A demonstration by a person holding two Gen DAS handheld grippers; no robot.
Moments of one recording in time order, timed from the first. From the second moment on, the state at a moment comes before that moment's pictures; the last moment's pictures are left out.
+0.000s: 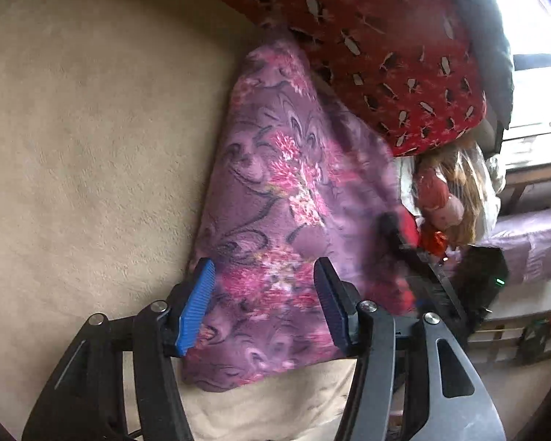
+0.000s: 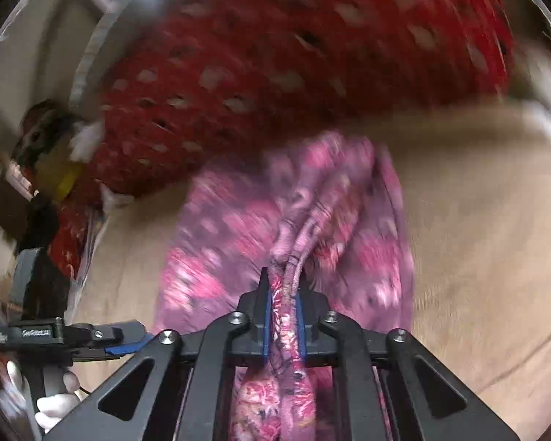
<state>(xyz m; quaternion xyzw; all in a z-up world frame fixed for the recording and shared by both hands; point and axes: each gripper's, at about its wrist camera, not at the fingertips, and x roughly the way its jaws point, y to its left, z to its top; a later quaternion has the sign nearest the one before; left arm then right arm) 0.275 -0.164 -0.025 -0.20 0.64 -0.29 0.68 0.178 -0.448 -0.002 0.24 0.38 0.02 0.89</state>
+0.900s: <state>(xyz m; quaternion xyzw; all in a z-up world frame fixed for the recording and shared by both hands) 0.215 -0.169 -0.040 -0.08 0.65 -0.28 0.70 0.074 -0.460 -0.032 0.29 0.44 -0.03 0.85</state>
